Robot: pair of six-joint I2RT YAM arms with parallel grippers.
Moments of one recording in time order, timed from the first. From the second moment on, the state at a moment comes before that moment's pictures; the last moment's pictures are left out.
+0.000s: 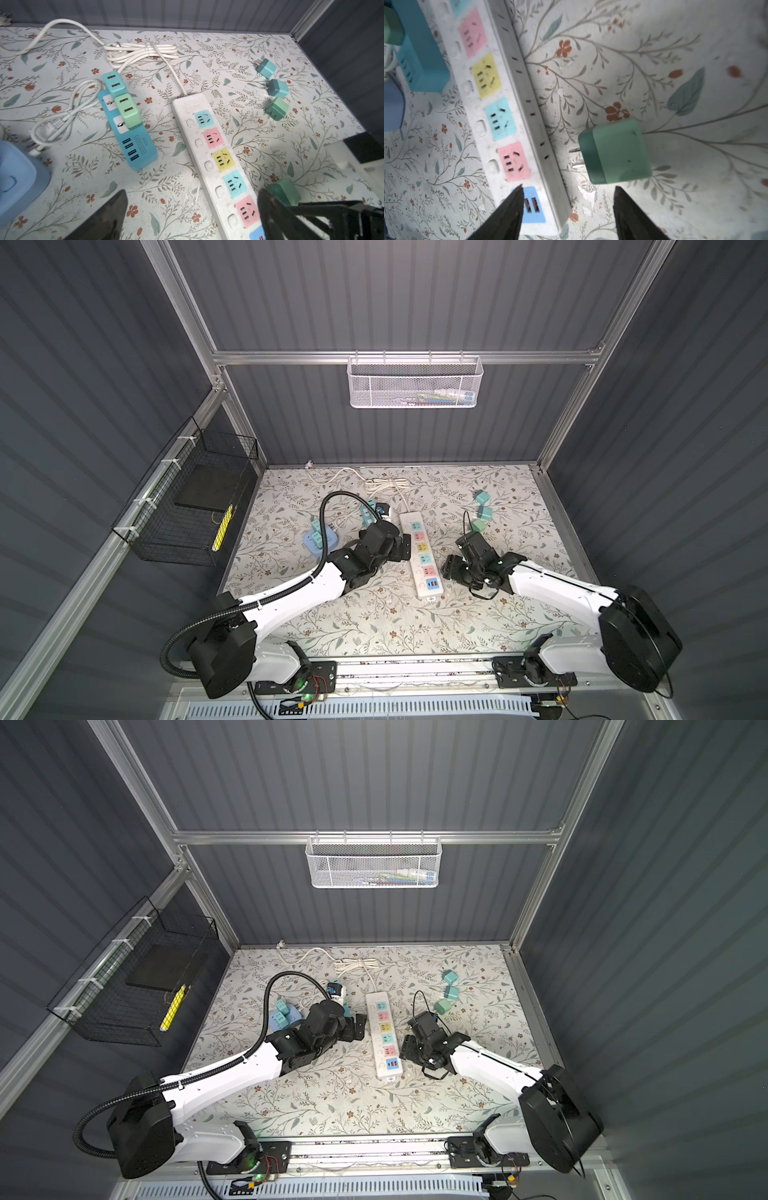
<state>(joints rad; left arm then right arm) -0.86 1.37 0.94 -0.19 -0.30 -0.45 0.62 1.27 0.70 -0.43 0.02 0.85</state>
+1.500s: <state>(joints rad) -1.07 2.24 1.72 -0.59 0.05 0.39 0.18 0.66 0.59 -0.52 -0.02 0.56</state>
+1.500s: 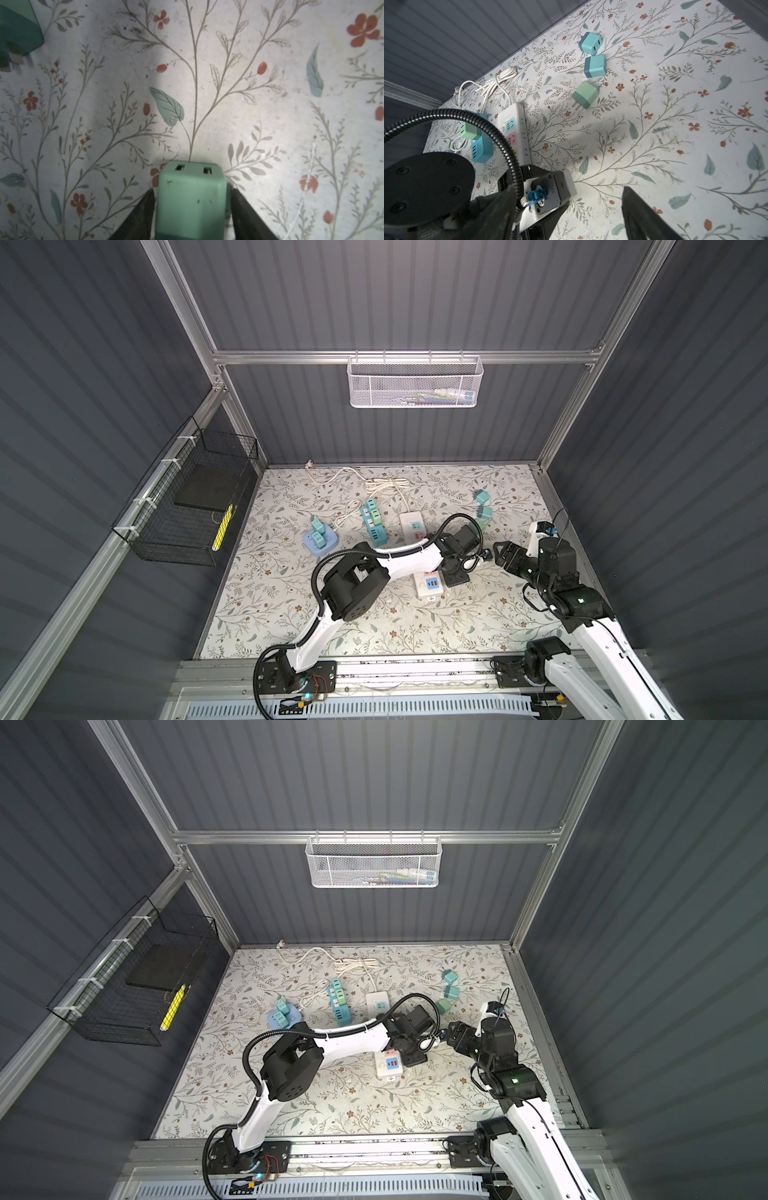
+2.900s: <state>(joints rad) -0.98 1.70 1.09 0.20 0.19 0.07 0.19 0.84 0.63 -0.36 -0.49 0.54</state>
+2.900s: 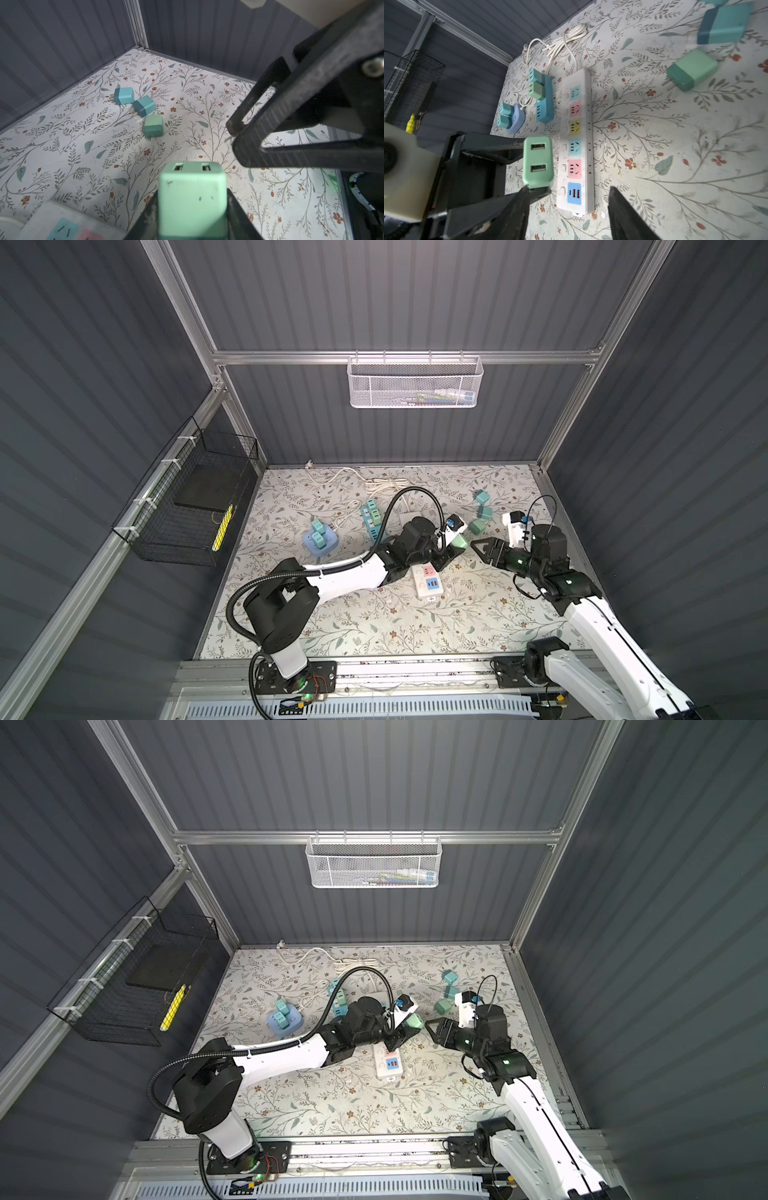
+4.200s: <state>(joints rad) -0.95 1.59 1.00 0.20 0.16 0.05 0.33 1.06 0.67 -0.19 -0.50 0.53</state>
